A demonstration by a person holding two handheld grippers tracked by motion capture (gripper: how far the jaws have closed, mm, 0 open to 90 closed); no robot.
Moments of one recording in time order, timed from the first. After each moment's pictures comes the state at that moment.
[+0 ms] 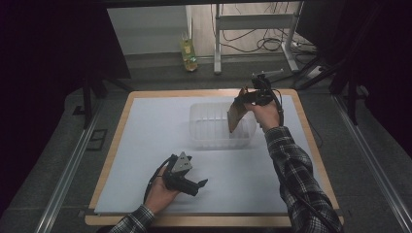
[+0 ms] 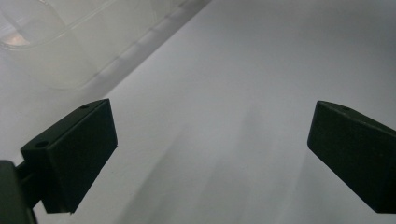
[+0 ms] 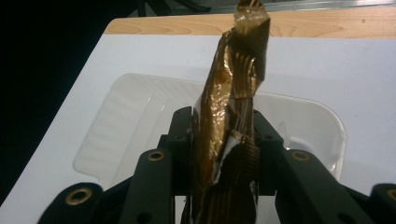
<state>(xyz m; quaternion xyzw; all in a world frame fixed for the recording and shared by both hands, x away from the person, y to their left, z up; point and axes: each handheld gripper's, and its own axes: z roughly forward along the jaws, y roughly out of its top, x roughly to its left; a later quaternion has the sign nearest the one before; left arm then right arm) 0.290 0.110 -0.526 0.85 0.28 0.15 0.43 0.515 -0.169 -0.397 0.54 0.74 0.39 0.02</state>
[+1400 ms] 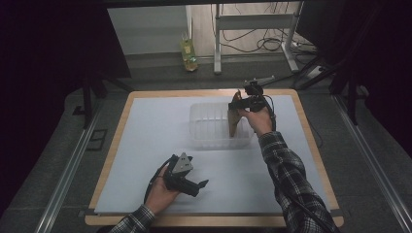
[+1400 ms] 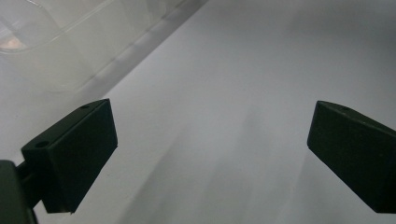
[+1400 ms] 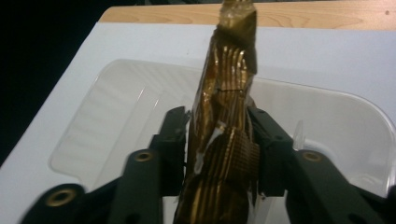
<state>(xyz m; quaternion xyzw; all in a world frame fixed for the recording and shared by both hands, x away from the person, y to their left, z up) 0.289 0.108 -0.527 0.85 0.27 0.15 0.43 0.514 -0.153 -0.423 0.52 0.76 0.39 0.04</state>
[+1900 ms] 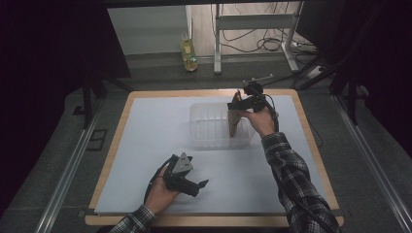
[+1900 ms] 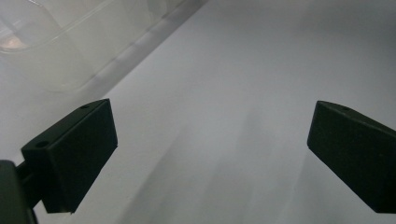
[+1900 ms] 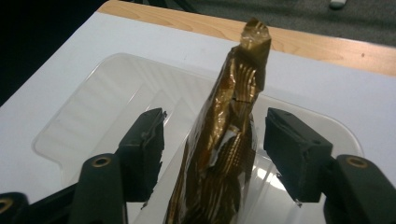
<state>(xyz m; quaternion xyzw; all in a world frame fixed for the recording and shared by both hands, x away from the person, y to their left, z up) 0.289 0.108 -0.527 0.85 0.27 0.16 0.43 0.505 -0.153 -0.414 0.46 0.79 0.39 0.10</state>
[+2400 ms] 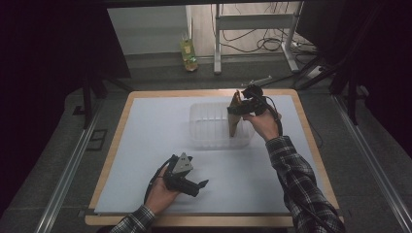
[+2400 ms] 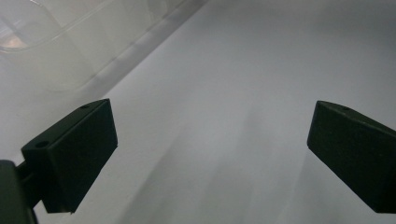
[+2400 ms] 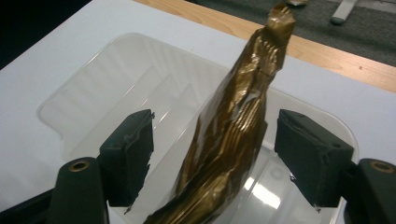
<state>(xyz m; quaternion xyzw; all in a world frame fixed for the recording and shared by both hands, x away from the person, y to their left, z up) 0.289 0.108 -0.527 0.85 0.27 0.15 0.43 0.490 -0.152 -0.409 0.41 0.82 0.37 0.12</state>
